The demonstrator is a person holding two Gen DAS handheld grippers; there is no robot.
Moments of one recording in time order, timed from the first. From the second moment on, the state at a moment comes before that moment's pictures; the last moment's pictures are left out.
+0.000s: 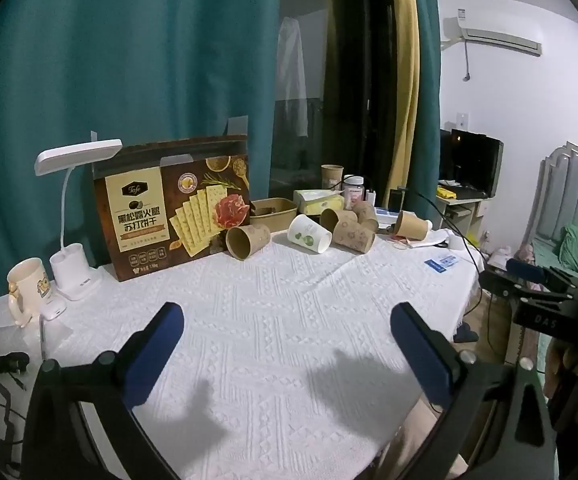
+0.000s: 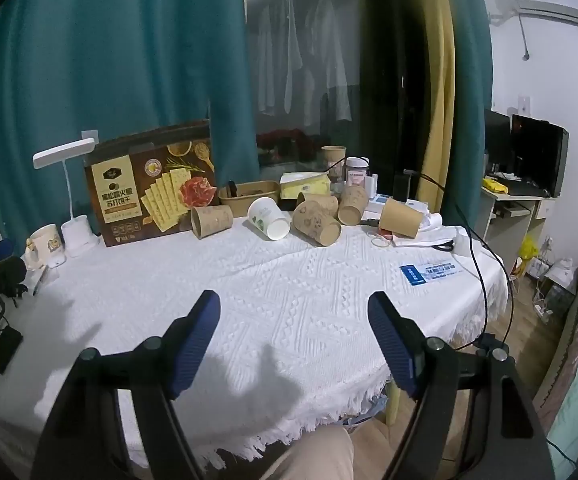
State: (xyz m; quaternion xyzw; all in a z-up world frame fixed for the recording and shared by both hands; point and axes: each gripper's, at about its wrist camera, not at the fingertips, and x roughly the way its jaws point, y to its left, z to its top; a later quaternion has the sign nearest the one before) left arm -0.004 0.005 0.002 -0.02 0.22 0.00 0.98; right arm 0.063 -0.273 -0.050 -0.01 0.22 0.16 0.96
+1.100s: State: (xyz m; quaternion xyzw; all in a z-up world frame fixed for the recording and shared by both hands) left arm -0.006 0.008 0.007 -0.02 0.21 0.01 0.98; right arm 0.062 -0.274 -0.049 0.00 0.23 0.16 0.96
